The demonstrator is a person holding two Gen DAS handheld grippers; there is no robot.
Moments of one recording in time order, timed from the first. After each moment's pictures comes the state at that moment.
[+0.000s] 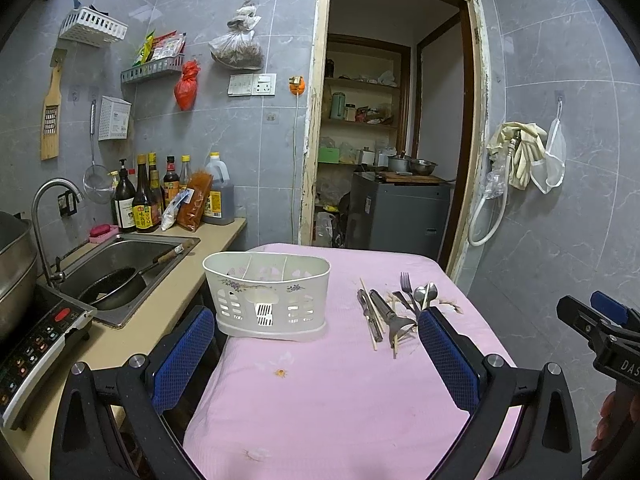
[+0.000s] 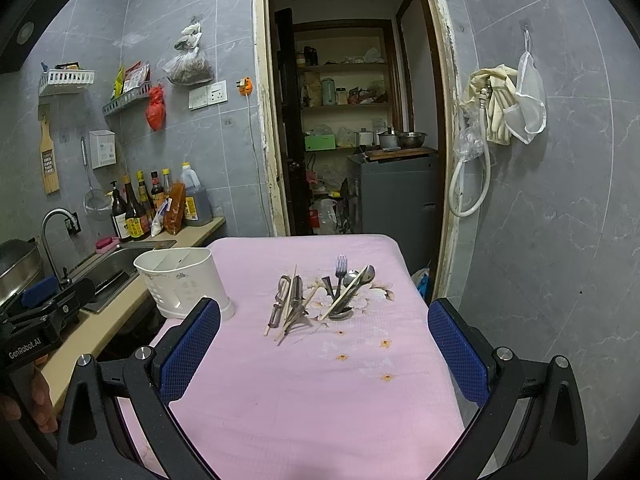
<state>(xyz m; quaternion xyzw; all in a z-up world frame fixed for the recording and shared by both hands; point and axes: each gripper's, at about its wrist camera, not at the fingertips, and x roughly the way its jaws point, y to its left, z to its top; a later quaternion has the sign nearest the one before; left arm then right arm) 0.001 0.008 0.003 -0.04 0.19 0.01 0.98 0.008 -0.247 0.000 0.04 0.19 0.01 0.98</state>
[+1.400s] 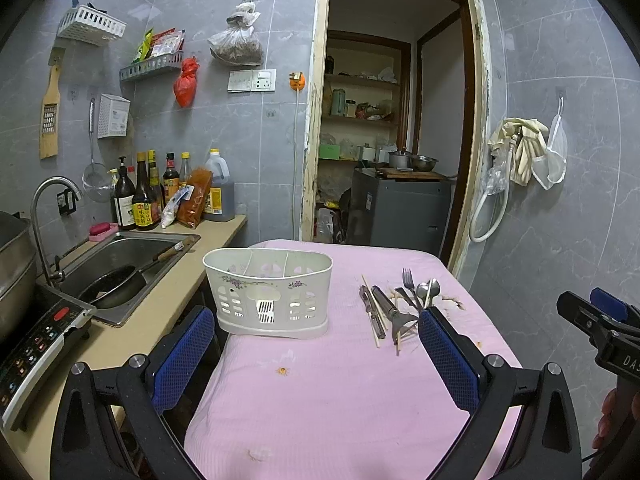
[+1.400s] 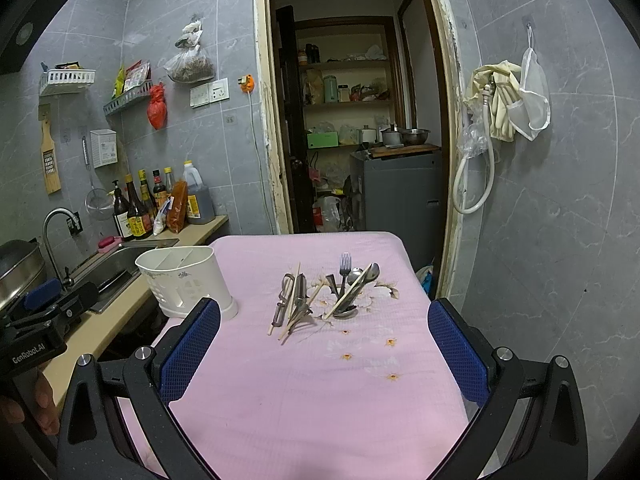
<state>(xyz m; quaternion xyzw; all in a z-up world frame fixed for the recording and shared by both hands) 0.001 0.008 0.001 -0.04 0.19 0.01 0.98 0.007 -0.242 0.001 0.04 0.19 0.01 0.98</state>
